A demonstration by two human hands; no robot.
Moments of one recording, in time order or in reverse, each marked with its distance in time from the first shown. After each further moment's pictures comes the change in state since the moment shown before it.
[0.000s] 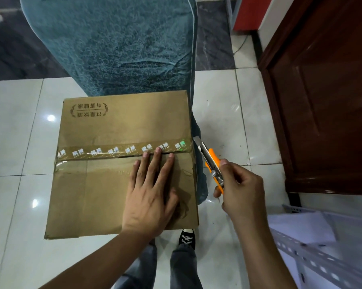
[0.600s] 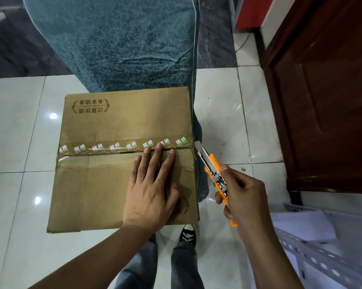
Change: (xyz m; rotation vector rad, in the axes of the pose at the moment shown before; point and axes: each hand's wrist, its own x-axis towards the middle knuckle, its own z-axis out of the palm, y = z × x) left_hand -0.001 0.000 0.000 -0.013 0.014 -0.011; right_hand -0.008 0.008 -0.006 0.040 -0.096 0.121
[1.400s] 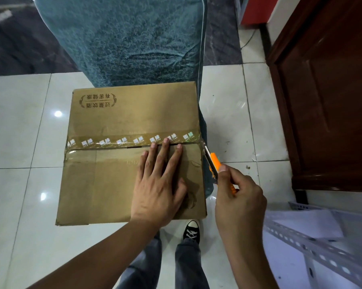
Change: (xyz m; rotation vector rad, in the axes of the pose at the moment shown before) left_hand 0.000 0.000 0.002 0.007 0.011 -0.010; right_hand -0.029 0.008 0.029 -0.255 0.258 -0.304
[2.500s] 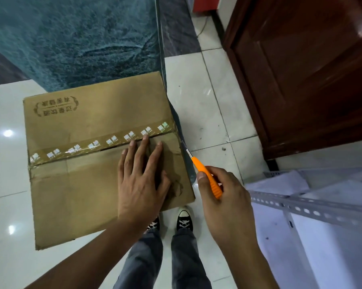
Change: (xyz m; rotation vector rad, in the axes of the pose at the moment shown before) left_hand -0.003 -0.009 0.001 -0.117 0.053 0.090; right_hand -0.043 0.007 -0.016 -0.170 -0.122 0.107
